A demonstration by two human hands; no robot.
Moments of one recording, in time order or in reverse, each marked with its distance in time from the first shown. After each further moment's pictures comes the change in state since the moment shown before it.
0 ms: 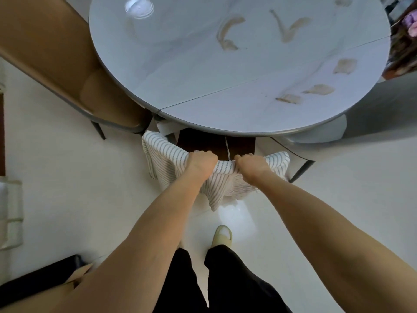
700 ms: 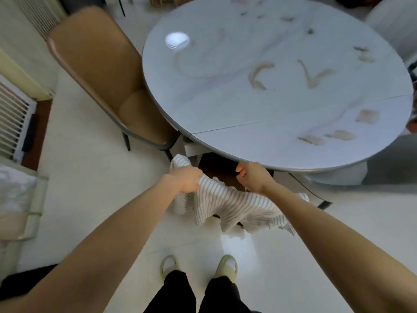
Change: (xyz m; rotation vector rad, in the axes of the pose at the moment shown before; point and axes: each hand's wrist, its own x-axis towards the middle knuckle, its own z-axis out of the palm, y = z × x) left_hand -0.053 -0.090 -0.005 -0.314 -0.116 0.023; right_hand 0.008 -0.017 -0.050 0.550 0.084 -0.021
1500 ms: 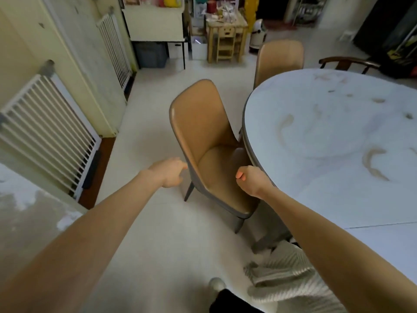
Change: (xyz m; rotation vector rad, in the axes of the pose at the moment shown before) left_hand -0.138 -0.485 -0.172 -0.015 0.237 -0.266; right_hand 0.247 -0.456 0.015 -0.095 0.071 -0.144
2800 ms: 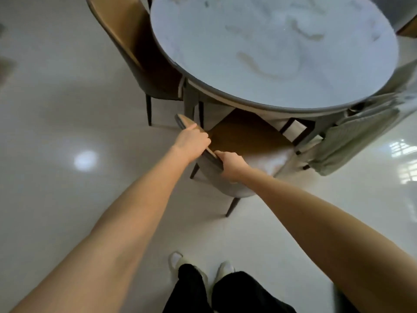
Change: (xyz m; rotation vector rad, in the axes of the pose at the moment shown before) left_hand 0.541 -0.253 -0.205 0.897 0.296 1.450; right_hand 0.514 -0.288 0.016 0.568 0.244 1.013
